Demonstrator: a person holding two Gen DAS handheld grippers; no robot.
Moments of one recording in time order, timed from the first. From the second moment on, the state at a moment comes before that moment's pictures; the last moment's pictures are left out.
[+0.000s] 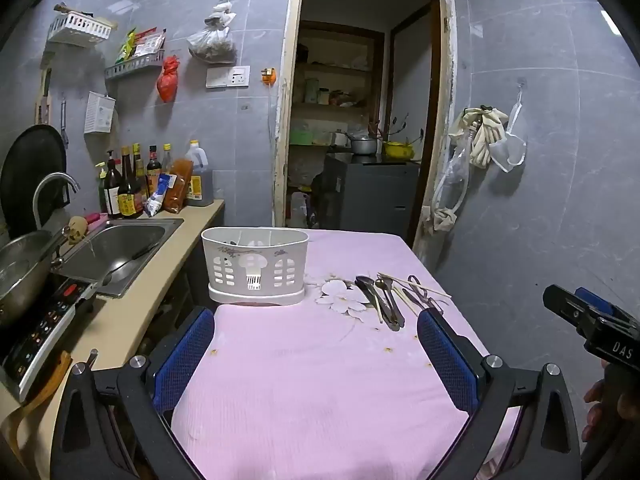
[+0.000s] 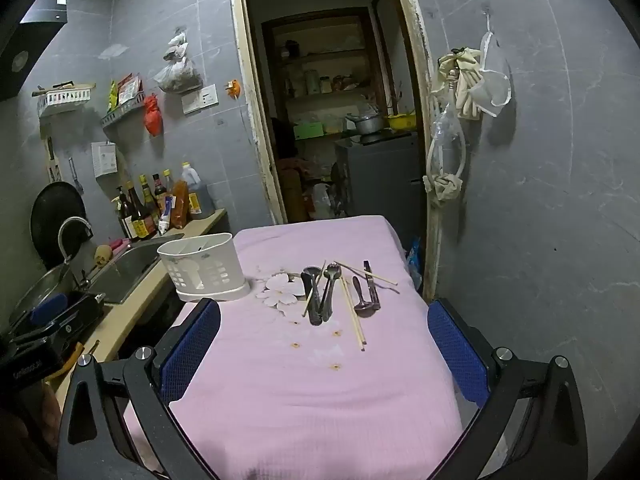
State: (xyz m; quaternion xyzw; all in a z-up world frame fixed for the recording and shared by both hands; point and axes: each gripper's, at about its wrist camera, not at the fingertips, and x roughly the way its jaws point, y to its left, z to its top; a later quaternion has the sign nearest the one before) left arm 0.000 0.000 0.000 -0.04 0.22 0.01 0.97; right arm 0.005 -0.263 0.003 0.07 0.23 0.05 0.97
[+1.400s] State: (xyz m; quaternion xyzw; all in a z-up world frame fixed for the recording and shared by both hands) left arm -0.001 0.002 0.001 -0.05 0.22 0.01 0.97; right arm 0.006 -0.252 0.005 0.06 0.23 0.05 0.97
